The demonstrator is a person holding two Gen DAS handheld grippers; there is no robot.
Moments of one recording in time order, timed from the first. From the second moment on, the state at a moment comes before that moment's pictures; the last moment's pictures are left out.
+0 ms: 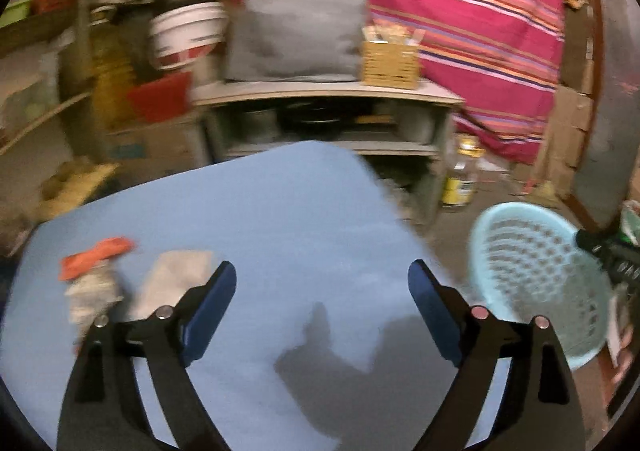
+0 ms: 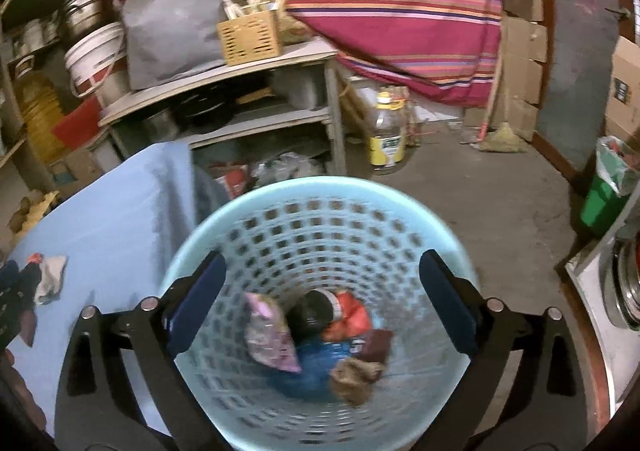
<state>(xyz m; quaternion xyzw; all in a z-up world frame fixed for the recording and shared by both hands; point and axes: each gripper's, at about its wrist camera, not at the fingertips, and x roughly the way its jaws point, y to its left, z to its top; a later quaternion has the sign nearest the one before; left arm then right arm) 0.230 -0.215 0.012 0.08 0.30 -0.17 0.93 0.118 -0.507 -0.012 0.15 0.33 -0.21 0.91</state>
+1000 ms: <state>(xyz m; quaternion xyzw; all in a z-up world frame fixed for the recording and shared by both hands) 0.302 -0.019 -0.048 0.03 0.37 -0.06 0.93 0.225 -0.280 -0.044 -0.01 0.39 -0.07 0.92</state>
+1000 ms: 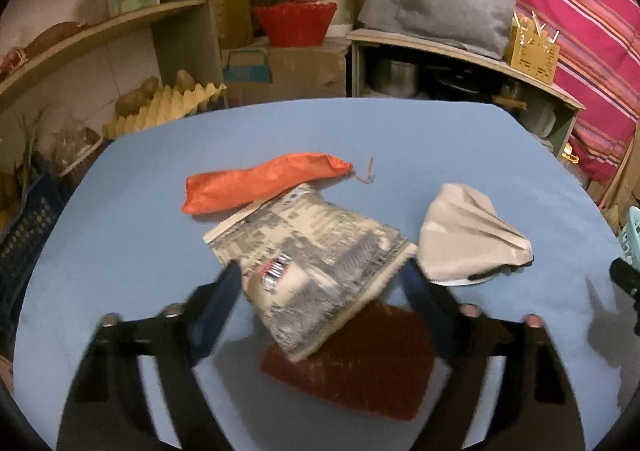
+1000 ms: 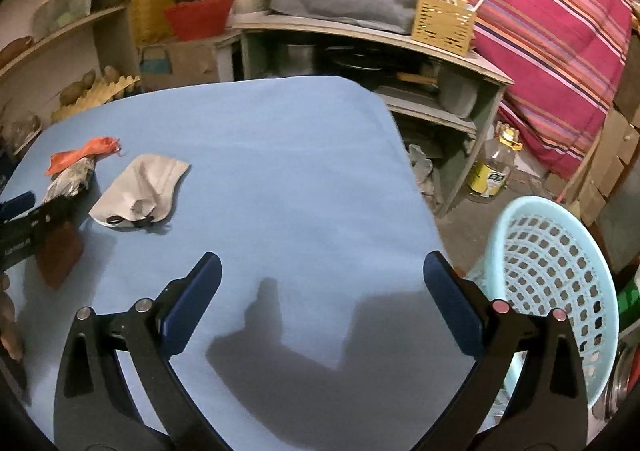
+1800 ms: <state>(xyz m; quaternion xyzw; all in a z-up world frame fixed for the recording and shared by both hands) 0.288 0.053 -0.029 0.01 0.35 -0.06 0.93 0.272 -0.186 -0.046 0.00 0.38 0.01 0.93</state>
